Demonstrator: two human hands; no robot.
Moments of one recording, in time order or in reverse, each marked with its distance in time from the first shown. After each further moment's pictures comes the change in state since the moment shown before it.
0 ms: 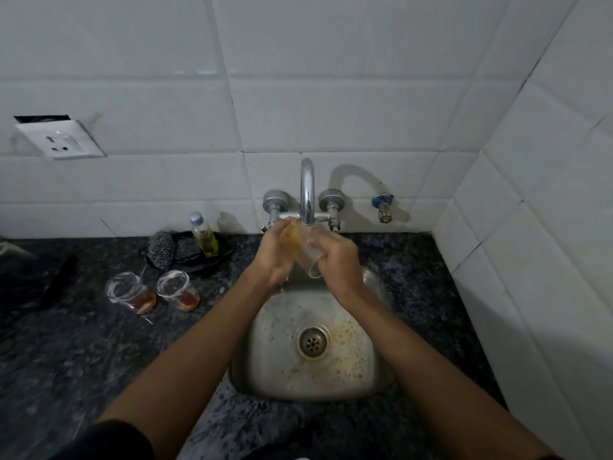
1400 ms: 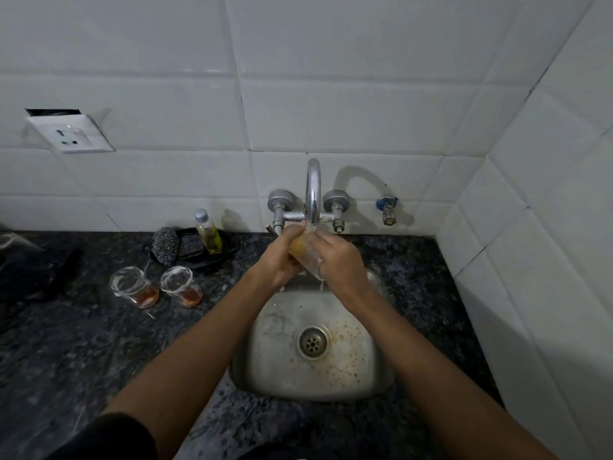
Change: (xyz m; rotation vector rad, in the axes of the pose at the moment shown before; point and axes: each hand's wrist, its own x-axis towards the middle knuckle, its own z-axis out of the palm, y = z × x) left_hand 0.001 -0.007 -0.006 0.134 0.100 -0.076; right_hand -0.001 -0.002 -0.002 -0.252 -0.064 -0.239
